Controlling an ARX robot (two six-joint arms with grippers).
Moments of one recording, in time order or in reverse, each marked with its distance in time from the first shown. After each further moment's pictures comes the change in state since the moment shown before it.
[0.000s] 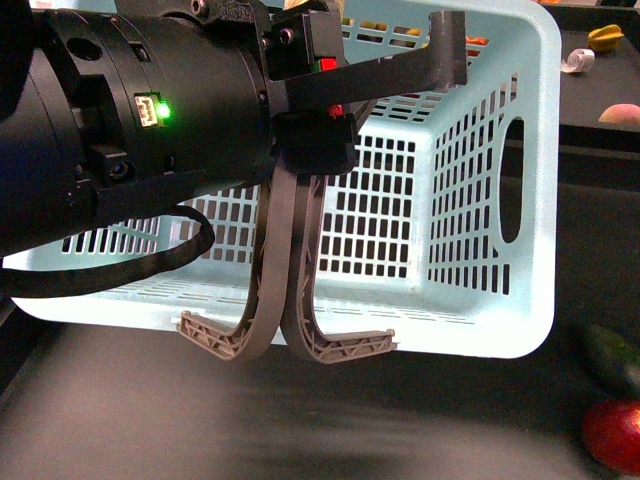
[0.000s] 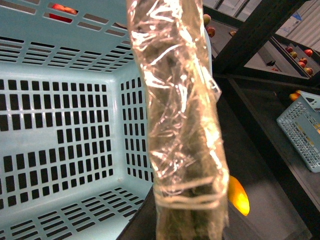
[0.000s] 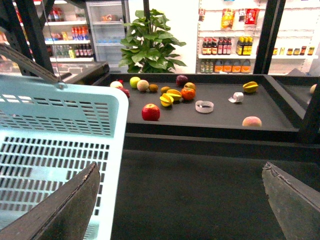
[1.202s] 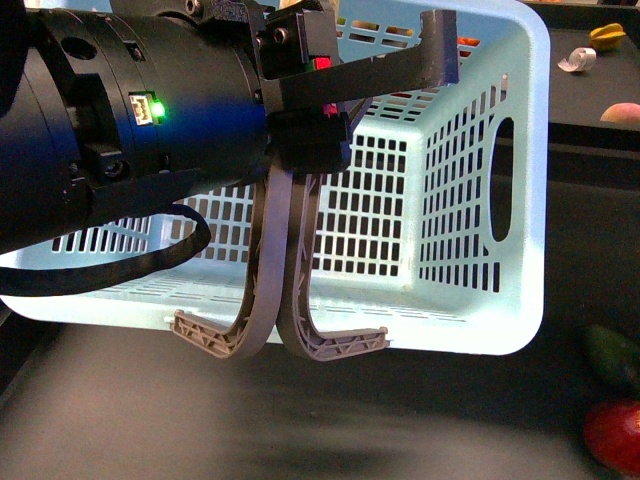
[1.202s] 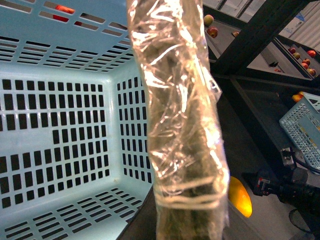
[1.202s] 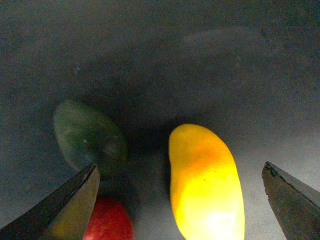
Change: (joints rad) left arm 0.000 0.000 -0.001 0.000 0.002 0.000; right arm -0.476 2.198 0.602 0.782 -0.066 -0.095
